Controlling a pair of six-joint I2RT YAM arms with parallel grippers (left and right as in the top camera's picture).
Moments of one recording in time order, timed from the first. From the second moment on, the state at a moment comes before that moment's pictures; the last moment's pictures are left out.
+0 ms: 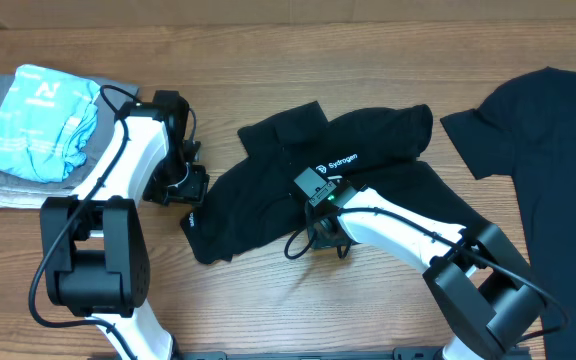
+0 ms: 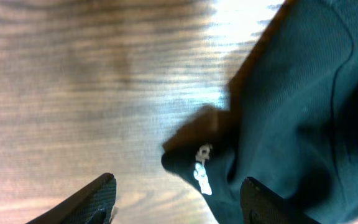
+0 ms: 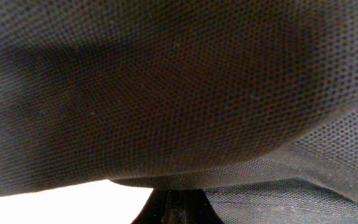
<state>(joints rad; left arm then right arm) -0.06 1.92 1.36 -1.17 -0.03 0.05 0.74 1.83 1.07 -0.77 0.11 0.62</state>
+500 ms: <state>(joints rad) -0.06 1.92 1.31 -1.08 0.07 0.22 0.74 1.83 1.07 -0.77 0.11 0.62</state>
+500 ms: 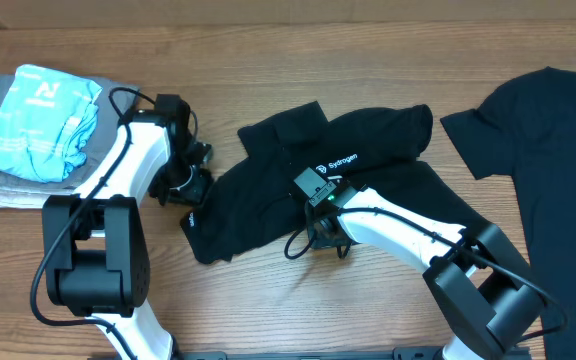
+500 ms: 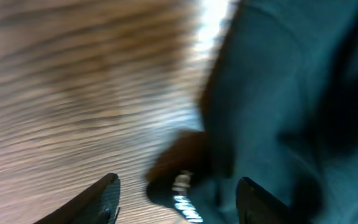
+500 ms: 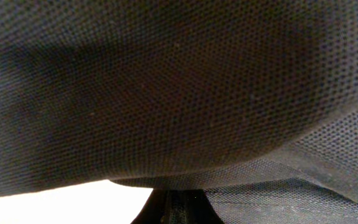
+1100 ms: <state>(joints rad) -0.06 1.92 1.22 -1.00 0.14 0.32 0.74 1.83 1.07 -0.77 0.11 0.62</state>
